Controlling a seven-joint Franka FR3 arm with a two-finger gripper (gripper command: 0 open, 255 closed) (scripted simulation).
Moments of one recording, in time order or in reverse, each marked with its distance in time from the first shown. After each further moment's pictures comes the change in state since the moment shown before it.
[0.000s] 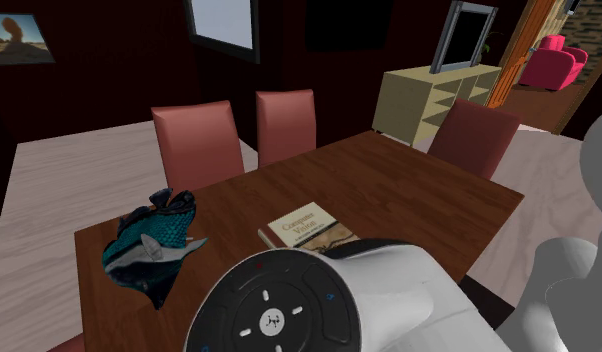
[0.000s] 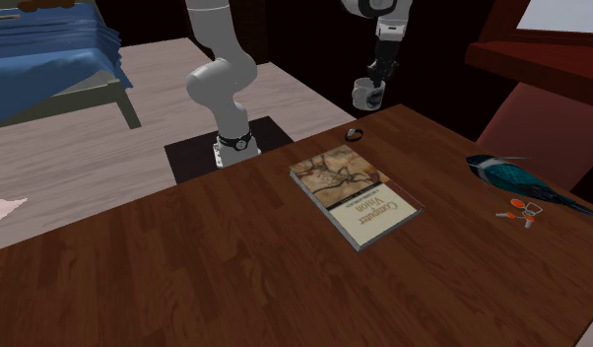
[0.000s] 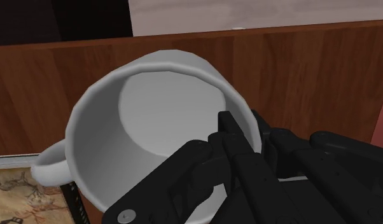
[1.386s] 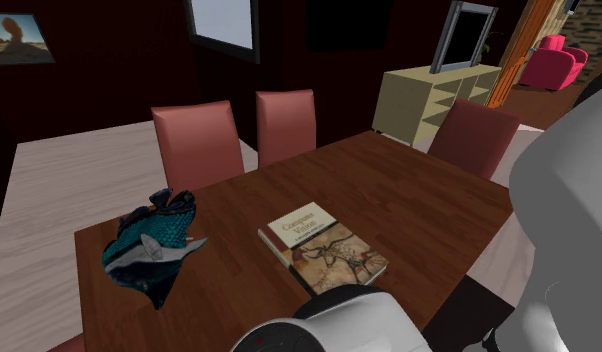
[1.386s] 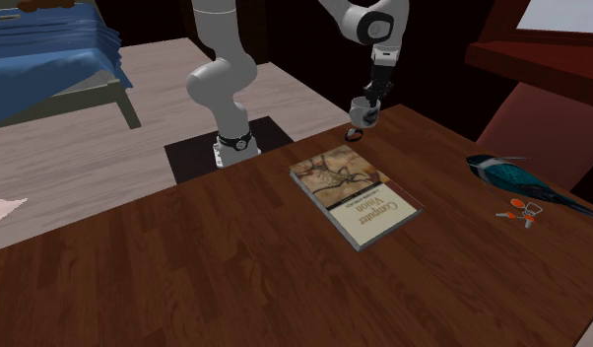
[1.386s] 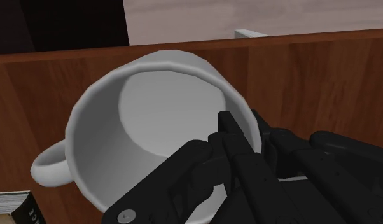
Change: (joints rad) arm 0.011 0.121 0.002 -0.089 -0.114 0.169 0.094
